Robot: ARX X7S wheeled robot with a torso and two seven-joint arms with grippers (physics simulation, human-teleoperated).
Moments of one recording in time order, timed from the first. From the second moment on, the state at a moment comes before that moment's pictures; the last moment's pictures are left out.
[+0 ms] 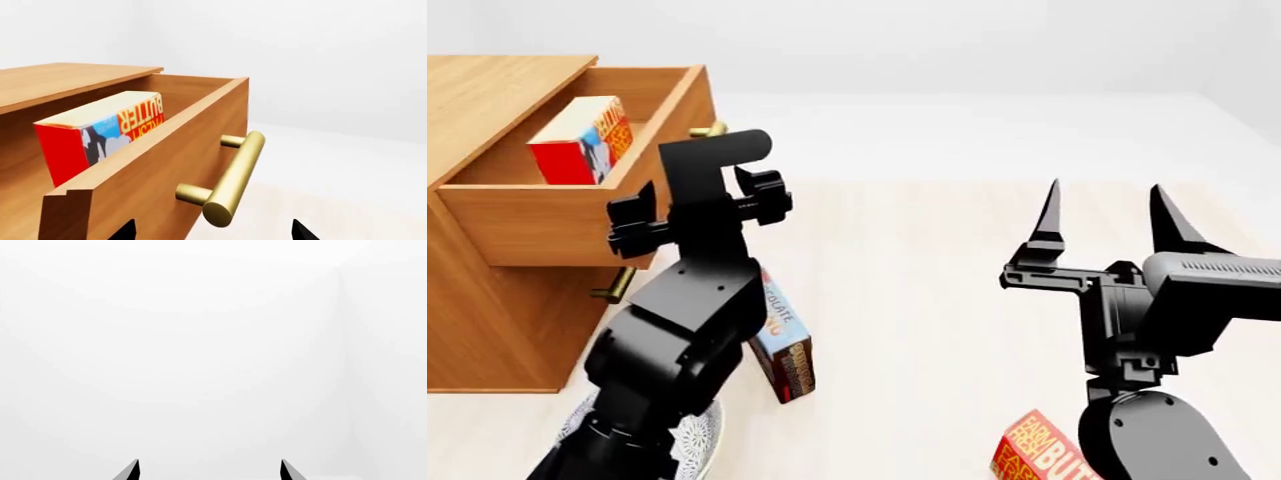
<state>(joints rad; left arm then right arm) -0.86 -0.13 0.40 -0.14 -0.48 -0.63 -0.85 0.33 0.49 -0.24 -0.32 0.37 0.06 0.46</state>
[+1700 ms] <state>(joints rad) -1.02 -0.19 0.35 -0.54 -0.39 -0.47 -0.89 0.33 0.50 -0.25 -0.32 0.37 0.06 0.47</state>
